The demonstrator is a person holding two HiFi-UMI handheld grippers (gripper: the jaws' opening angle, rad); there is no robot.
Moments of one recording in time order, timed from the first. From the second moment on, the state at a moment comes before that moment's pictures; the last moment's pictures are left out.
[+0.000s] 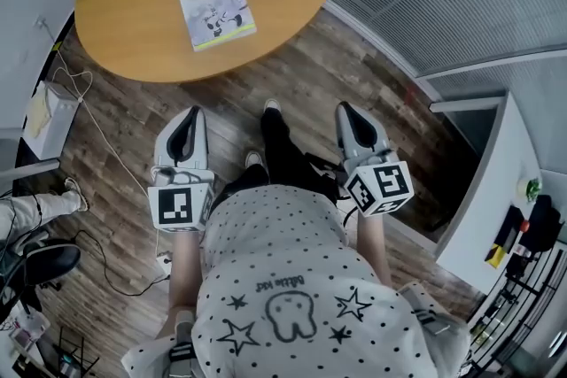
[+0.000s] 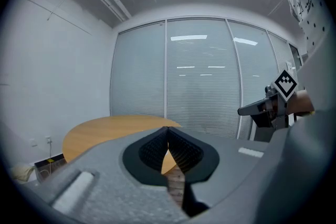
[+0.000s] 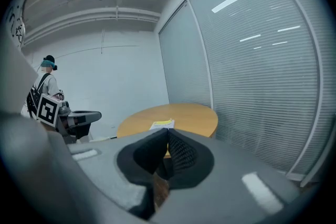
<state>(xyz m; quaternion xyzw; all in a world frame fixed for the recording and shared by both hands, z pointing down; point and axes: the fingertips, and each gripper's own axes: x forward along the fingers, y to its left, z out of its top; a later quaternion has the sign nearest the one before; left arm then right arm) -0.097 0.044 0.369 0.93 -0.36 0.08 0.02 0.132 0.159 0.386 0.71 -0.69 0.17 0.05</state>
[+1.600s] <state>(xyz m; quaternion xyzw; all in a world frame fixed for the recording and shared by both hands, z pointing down) -0.013 -0.138 0.361 0.87 -0.49 0.06 0.03 0.231 -0.103 0.390 0.58 -0.79 0.16 0.07</state>
